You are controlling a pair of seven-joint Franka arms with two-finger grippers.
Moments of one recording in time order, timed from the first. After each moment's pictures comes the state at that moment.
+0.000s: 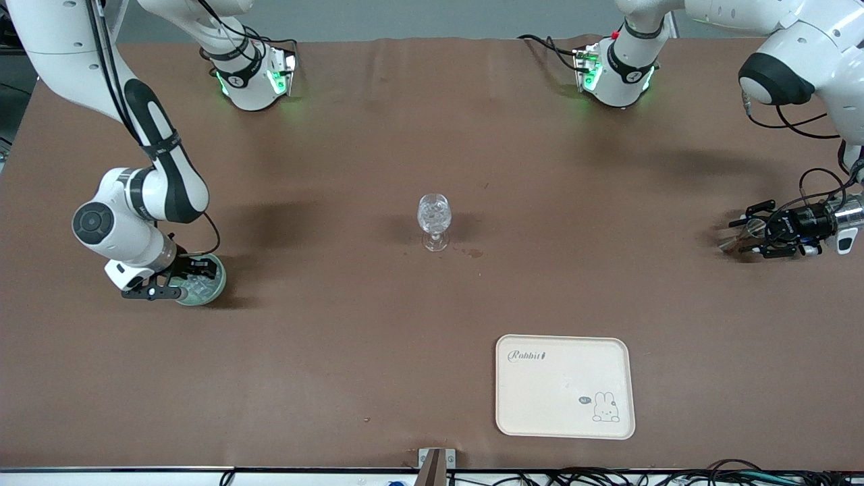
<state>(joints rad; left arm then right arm) 0.23 1.02 0.70 -1.57 -1.22 1.22 -0.24 -0.01 0.44 -0.07 -2.11 -0.01 2.53 -0.06</state>
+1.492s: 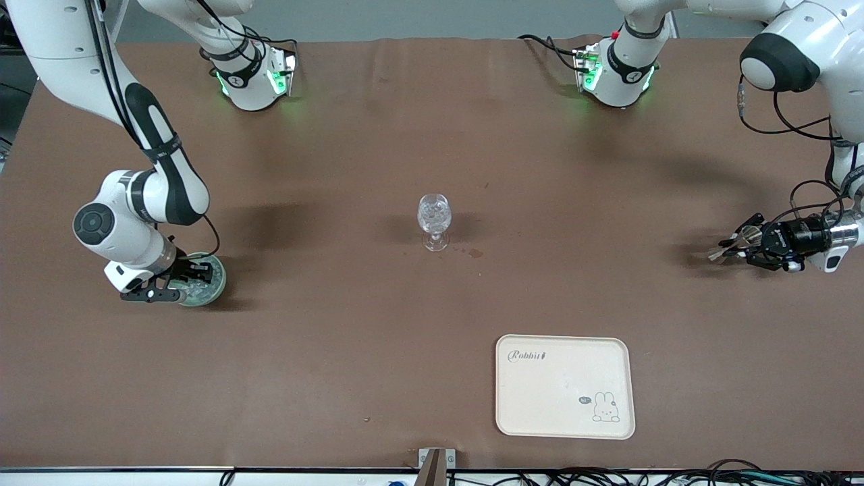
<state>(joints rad) 0.22 0.89 0.52 -1.58 -1.29 1.14 -0.45 -0.01 0.45 -0.07 -2.09 -0.01 2.56 -0.06</state>
